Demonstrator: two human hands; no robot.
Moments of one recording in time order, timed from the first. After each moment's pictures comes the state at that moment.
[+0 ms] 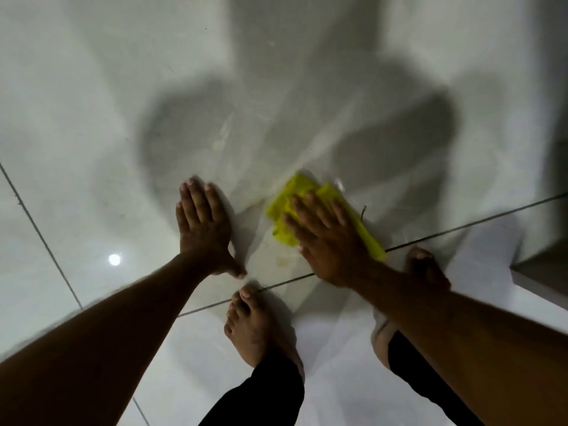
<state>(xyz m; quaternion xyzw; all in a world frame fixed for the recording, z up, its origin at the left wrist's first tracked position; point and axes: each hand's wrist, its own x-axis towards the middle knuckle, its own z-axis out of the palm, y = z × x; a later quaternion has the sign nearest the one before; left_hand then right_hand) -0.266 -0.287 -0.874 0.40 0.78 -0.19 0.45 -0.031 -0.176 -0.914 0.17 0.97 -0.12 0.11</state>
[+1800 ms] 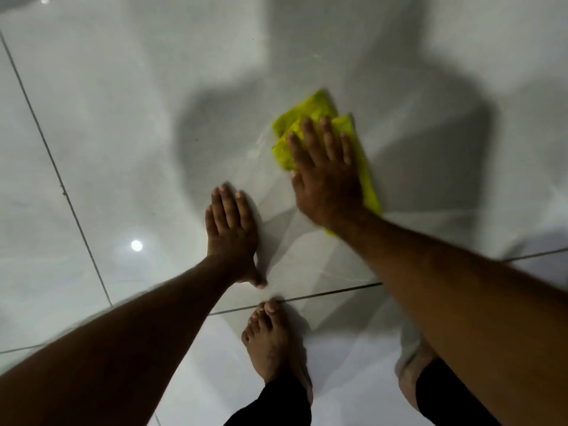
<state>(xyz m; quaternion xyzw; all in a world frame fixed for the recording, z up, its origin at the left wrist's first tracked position) -0.265 -0.281 -0.866 0.38 0.78 -0.21 0.45 -0.165 -0.119 -0.925 0.27 0.96 -0.11 0.00</state>
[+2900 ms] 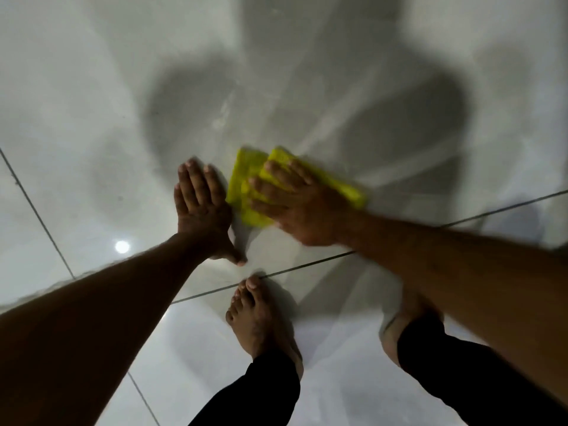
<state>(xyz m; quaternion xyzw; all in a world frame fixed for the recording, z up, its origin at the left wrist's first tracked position) -0.270 -0.289 -0.872 0.39 0.78 -0.20 0.44 -0.095 -0.151 -0.922 -0.02 0.99 -0.12 0.04</state>
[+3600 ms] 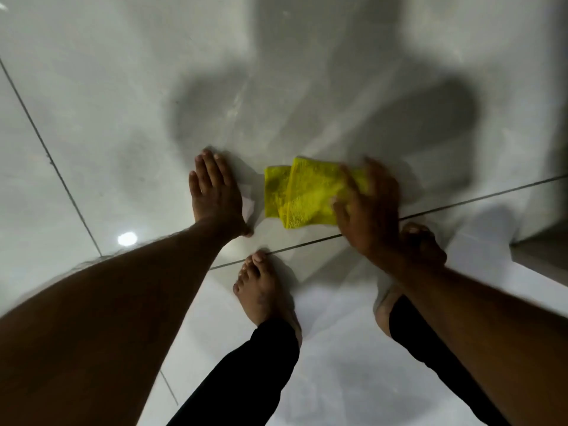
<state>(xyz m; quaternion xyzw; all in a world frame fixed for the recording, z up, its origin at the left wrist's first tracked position) -0.248 -0.287 -0.854 0.38 0.83 -0.21 0.34 -0.013 -0.159 -0.877 0.42 0.88 -0.19 0.10</state>
